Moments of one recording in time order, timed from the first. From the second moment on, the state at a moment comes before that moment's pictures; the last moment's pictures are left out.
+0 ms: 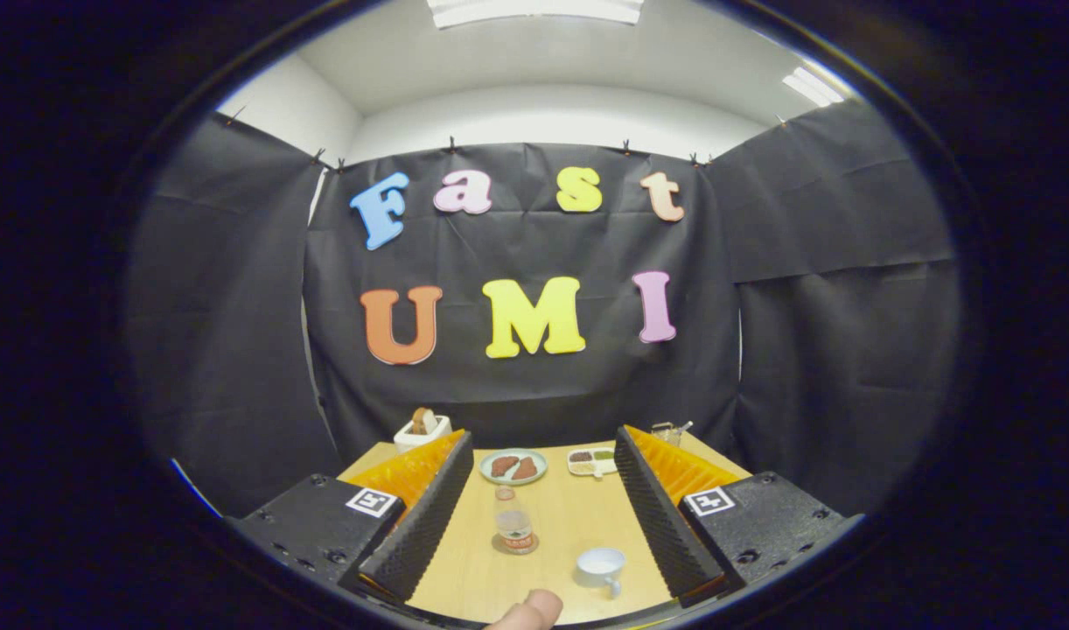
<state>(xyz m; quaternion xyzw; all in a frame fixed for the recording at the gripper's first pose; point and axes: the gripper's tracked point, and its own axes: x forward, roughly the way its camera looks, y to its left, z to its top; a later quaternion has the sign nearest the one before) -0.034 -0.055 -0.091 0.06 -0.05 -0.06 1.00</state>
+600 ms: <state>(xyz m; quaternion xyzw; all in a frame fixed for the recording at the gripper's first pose) -0.067 -0.039 -0.111 0.02 -0.04 -0.05 1.00</state>
